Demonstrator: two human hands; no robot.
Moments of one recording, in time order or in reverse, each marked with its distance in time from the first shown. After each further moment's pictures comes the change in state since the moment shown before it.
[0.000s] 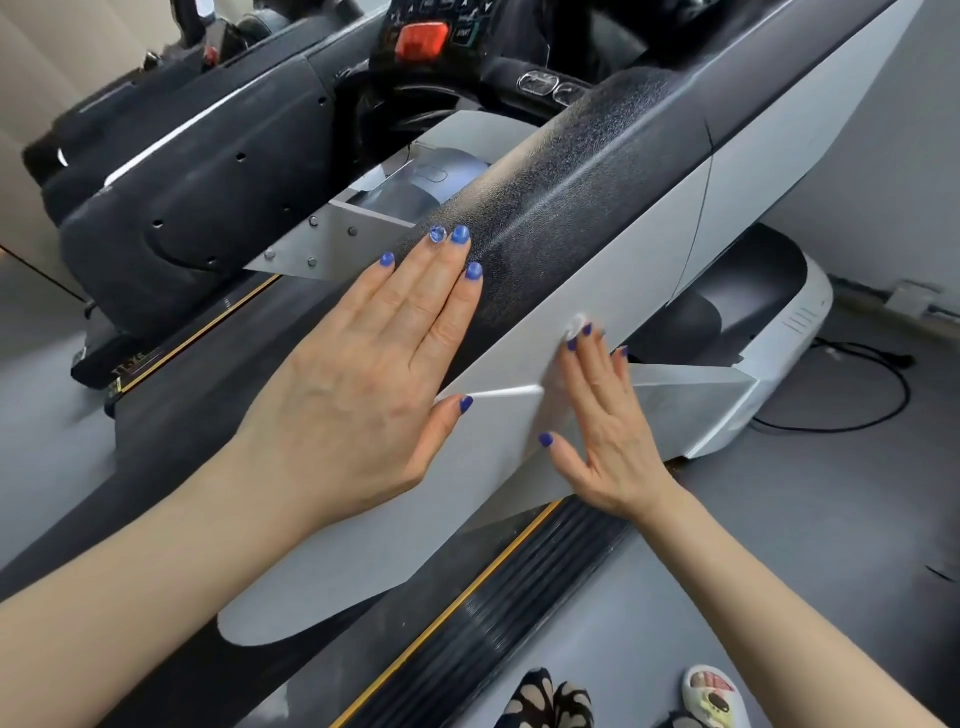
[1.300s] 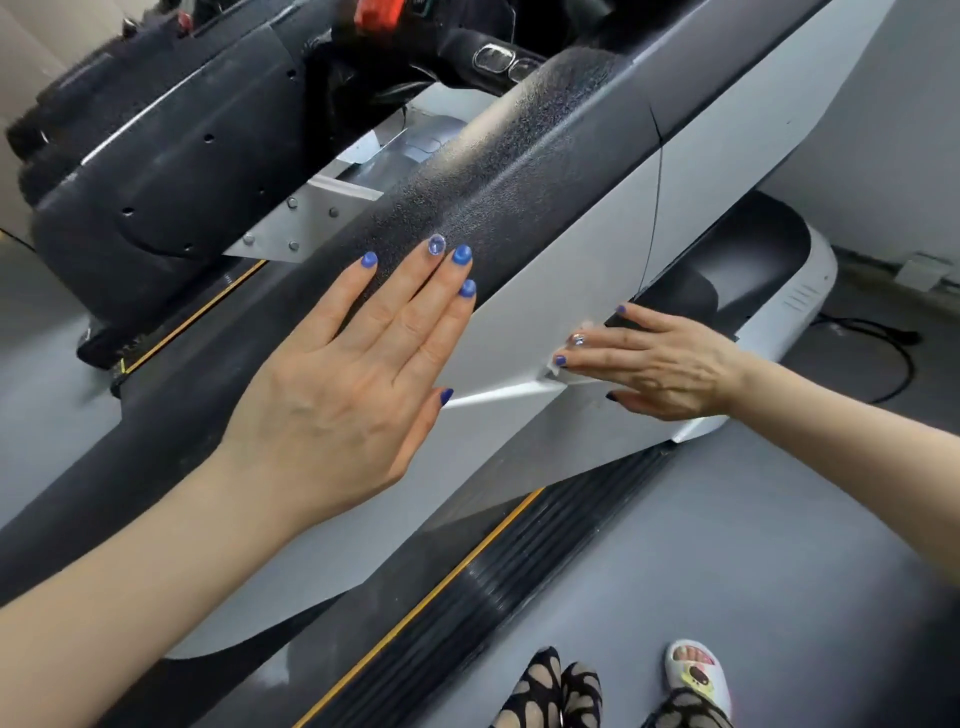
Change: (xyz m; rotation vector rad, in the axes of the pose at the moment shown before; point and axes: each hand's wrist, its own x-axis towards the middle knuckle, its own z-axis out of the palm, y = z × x) left_hand 0.034 0.024 0.013 0.105 0.035 0.072; right_hand 0.044 0.149 -0.075 -0.595 -0.414 -0.825
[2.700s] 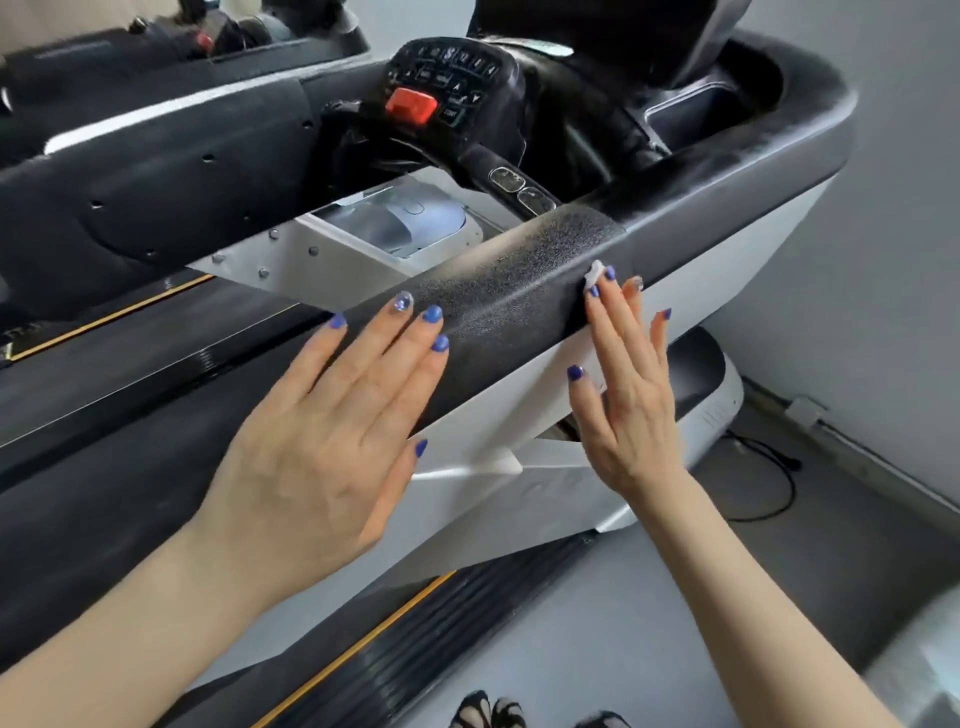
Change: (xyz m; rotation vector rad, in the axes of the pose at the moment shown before) left_hand -0.003 0.003 -0.008 -0.079 0.130 -0.240; right_hand 0.083 -0.006 -0.112 0.458 0.517 0.855
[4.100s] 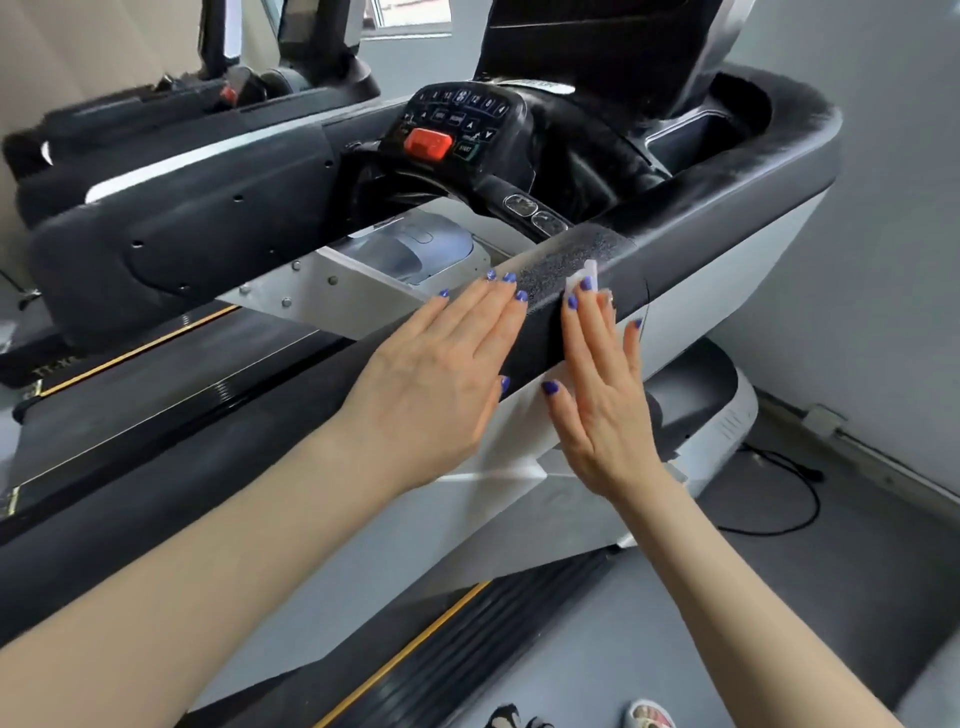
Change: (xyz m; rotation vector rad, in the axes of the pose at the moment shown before) left_hand 0.055 -0.003 0.015 -0.135 -0.108 -0.008; right_hand -0.003 -0.018 0.024 -0.071 -0.050 -0.052
